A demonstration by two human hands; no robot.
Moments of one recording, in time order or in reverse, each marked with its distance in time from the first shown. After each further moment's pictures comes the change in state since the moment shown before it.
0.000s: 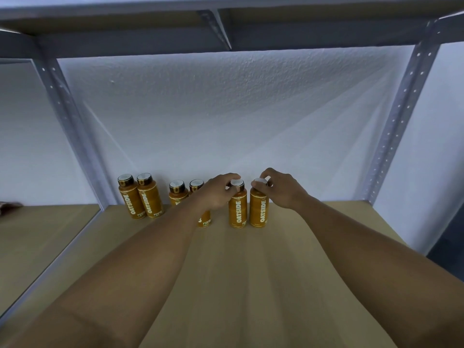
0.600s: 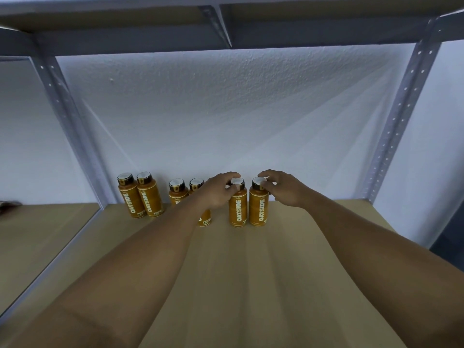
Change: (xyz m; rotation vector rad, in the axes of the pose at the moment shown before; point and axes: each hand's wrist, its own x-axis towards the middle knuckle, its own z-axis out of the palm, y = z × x) left_hand 0.001 -0.002 0.001 0.004 0.013 0.009; right_hand -0.001 0.008 -0.009 0.129 -0.109 -0.081
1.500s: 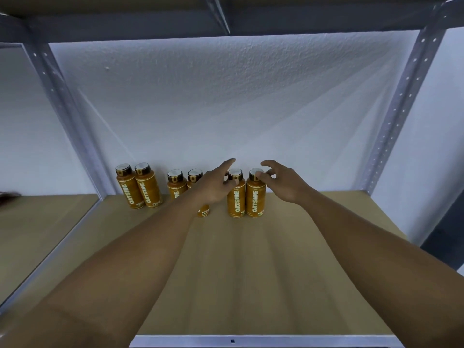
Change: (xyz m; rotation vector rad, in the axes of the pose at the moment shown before) left_hand -0.017 0.004 0.000 -0.015 0.018 0.000; right_hand -0.012 -0.002 0.009 0.013 0.083 0.070
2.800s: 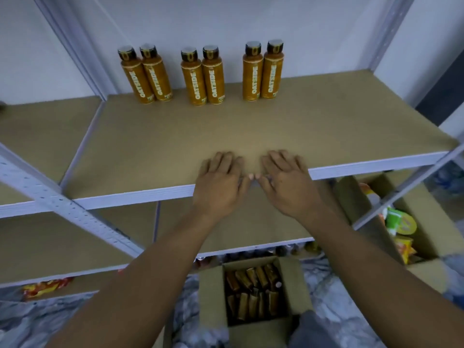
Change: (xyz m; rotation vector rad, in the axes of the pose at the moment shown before) left_hand -0.277 -0.087 0.102 0.504 0.192 0.294; right_hand -0.285 -0.059 0.178 -0.551 0.185 -0.112
